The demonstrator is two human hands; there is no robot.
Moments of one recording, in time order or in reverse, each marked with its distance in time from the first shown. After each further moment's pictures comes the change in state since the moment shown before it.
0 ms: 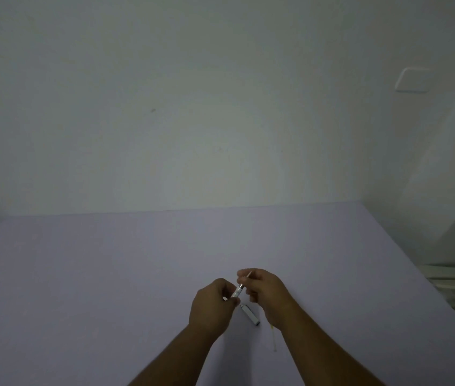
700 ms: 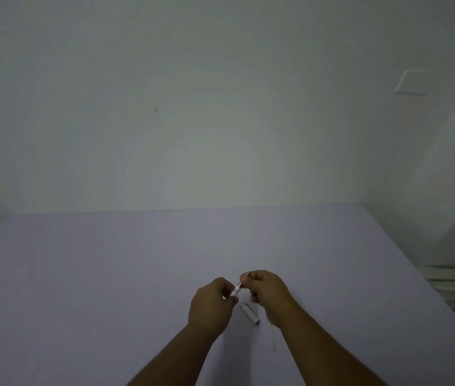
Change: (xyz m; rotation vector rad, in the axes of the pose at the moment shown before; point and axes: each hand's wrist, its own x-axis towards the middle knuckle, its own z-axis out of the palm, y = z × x) left_hand -0.001 -0.001 0.000 0.045 0.030 -0.015; right_hand 0.000 0.001 0.000 -0.102 0.053 -0.001
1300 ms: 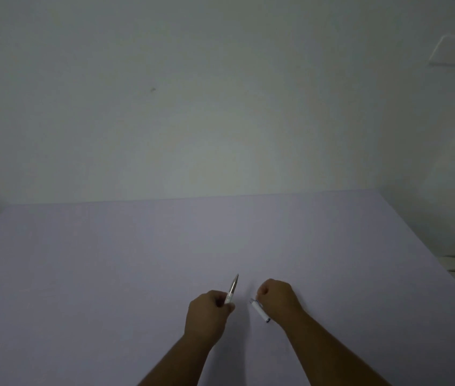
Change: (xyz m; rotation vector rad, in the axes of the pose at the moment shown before) left_hand 0.015 -0.039 0.011 -0.122 -0.071 -0.203; right_hand 0.054 0.055 -0.004 -0.816 0.088 0.029
